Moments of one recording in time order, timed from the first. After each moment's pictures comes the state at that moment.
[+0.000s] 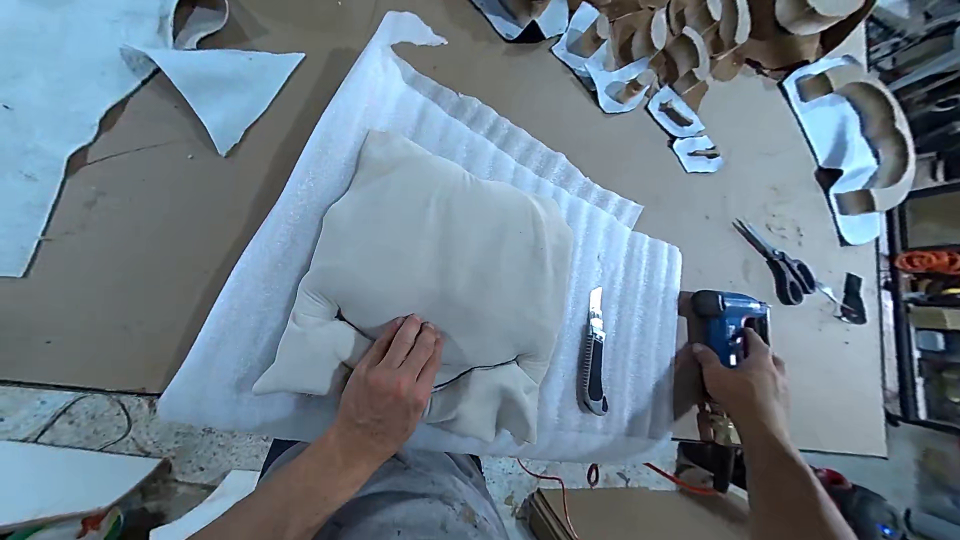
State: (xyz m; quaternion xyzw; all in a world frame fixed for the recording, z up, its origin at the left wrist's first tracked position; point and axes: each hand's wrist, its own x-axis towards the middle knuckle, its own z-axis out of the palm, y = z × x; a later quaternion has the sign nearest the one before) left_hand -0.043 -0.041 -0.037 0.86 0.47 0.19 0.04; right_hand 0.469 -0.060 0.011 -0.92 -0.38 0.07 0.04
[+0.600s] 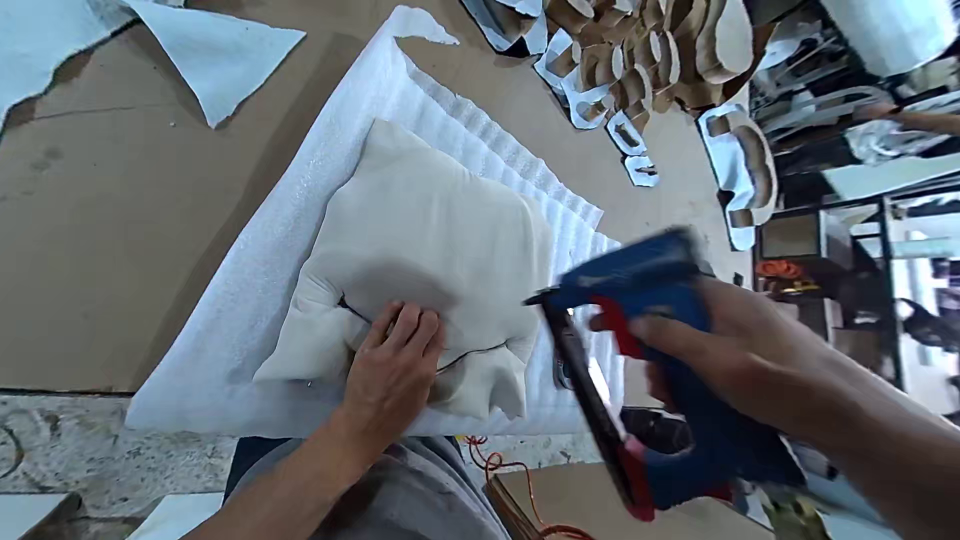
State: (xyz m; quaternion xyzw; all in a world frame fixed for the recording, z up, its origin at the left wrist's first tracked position) left_hand -0.047 -0.038 -0.034 0.85 0.47 0.24 0.10; right_hand 0.179 0.012 0.208 -0.80 -0.46 0.38 -0.01
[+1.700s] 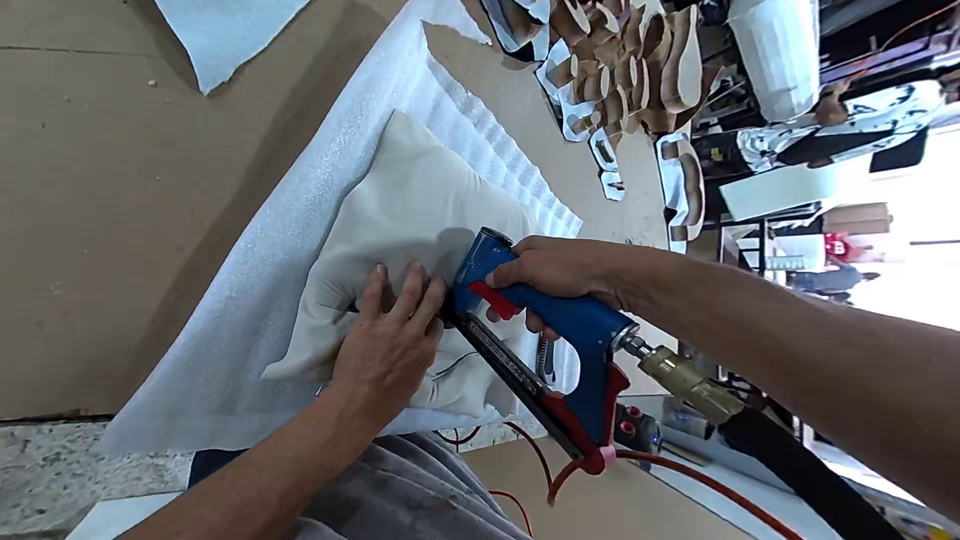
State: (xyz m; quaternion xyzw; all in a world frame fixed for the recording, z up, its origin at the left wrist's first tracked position) left_hand -0.076 -0.001 -0.021 0.87 0.44 0.18 0.12; right_hand 0.082 0.131 0.128 -0.77 -0.28 0.51 -0.27
